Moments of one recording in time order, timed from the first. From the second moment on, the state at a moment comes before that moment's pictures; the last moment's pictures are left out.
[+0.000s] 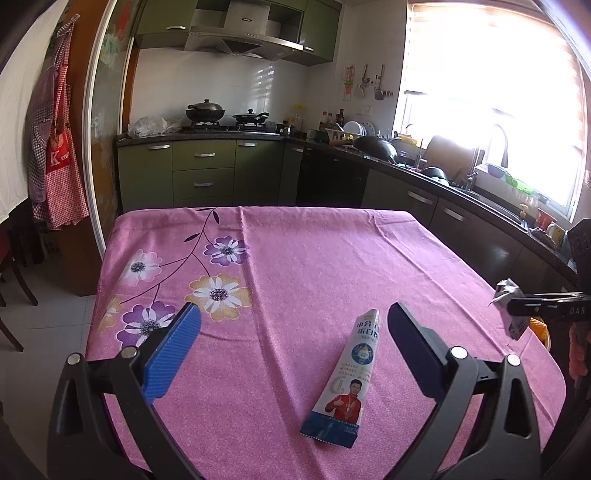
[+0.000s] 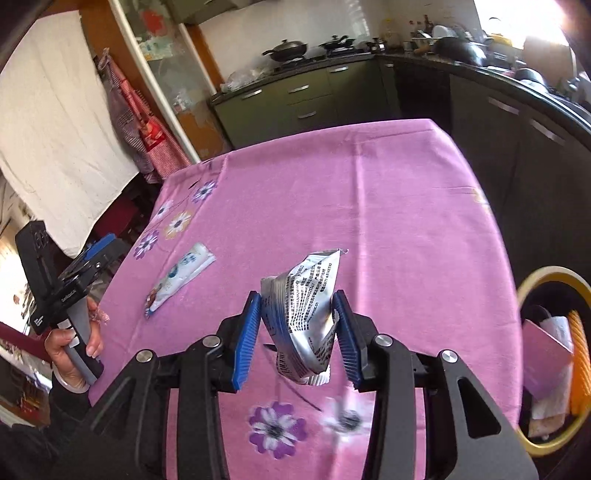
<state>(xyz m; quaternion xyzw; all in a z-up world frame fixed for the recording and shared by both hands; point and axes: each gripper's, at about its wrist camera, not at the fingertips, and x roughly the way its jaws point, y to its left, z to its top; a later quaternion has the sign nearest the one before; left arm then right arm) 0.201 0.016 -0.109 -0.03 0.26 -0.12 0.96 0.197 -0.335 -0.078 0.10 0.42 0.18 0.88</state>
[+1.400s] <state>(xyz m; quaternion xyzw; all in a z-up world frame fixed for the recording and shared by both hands) 0.229 -0.020 -0.134 0.01 0.35 -0.18 0.92 0.085 -0.467 -0.062 0.13 0.36 -0.04 0.92</state>
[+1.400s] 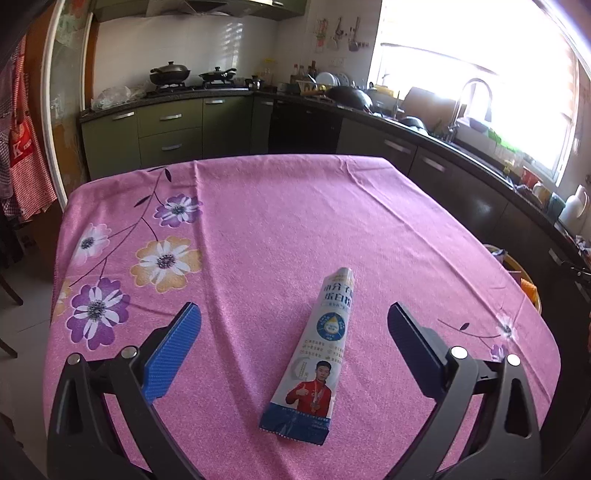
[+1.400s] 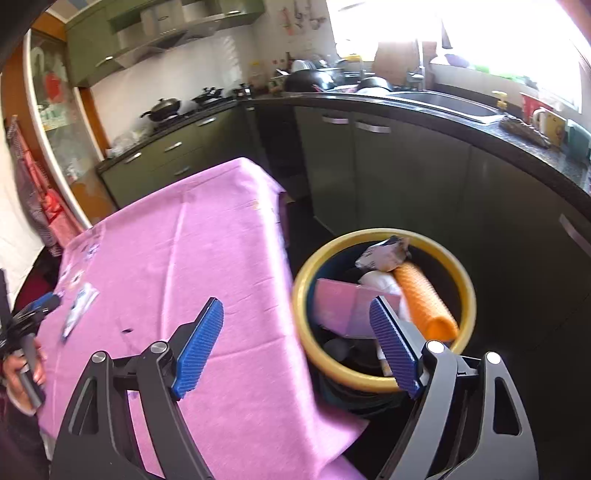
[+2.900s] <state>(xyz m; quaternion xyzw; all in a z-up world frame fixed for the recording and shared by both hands) 0.205 -0.053 -0.139 0.05 0.41 -0.23 0.88 0.060 -0.435 -0.042 0.15 0.34 0.05 0.93</state>
